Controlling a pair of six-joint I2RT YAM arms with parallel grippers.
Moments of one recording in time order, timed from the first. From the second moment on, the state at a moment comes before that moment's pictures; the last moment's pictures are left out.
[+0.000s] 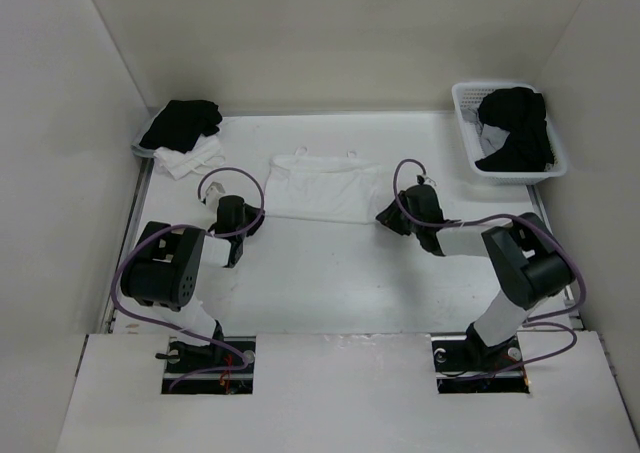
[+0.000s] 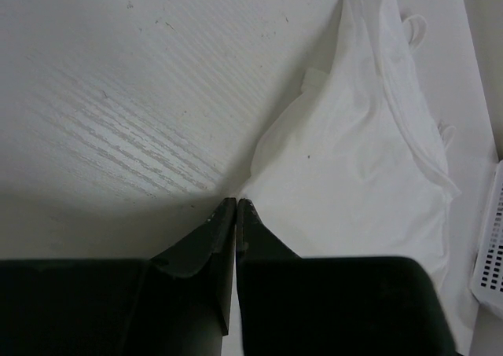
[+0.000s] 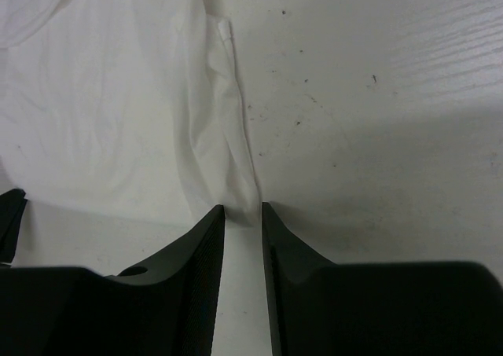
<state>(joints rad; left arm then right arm) -0.20 1.65 0.46 0.65 -0.12 -1.01 0.41 1.67 0.65 0.38 0.00 0.85</state>
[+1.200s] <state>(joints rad) -0.42 0.22 0.66 -0.50 -0.26 -0.90 0.96 0.50 0.70 -0.39 0.33 0.85</state>
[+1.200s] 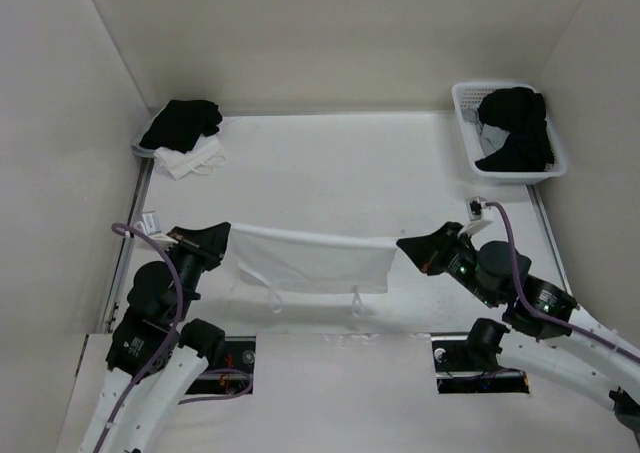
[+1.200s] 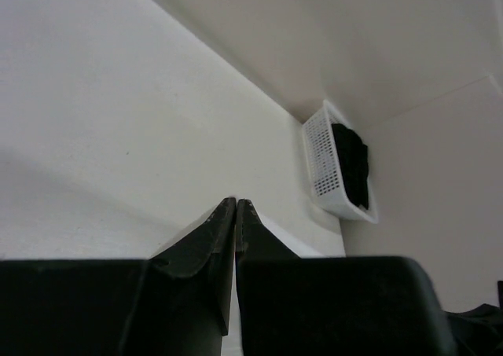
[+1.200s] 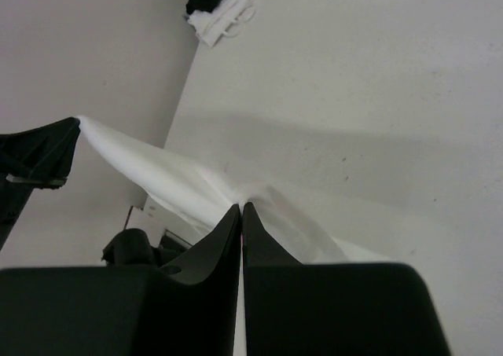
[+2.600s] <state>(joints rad) -0.25 1.01 0.37 0.23 -0.08 -0.88 0.35 1.32 0.56 0.17 -0.09 0.77</state>
